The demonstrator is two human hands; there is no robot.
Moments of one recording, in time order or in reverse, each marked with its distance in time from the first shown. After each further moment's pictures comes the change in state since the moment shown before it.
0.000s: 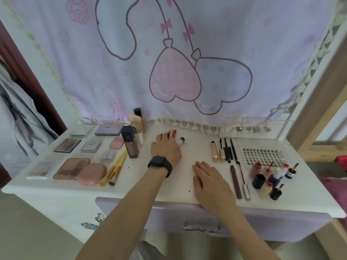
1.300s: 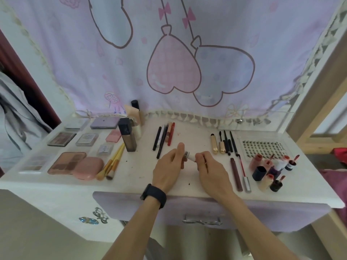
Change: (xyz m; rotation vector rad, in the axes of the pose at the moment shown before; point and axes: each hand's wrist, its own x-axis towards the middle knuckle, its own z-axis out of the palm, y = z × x) left_hand -0.087 -0.001 0.008 -1.014 -0.086 -0.085; right_hand 0.012 -0.006 -0.007 0.414 0.087 0.141
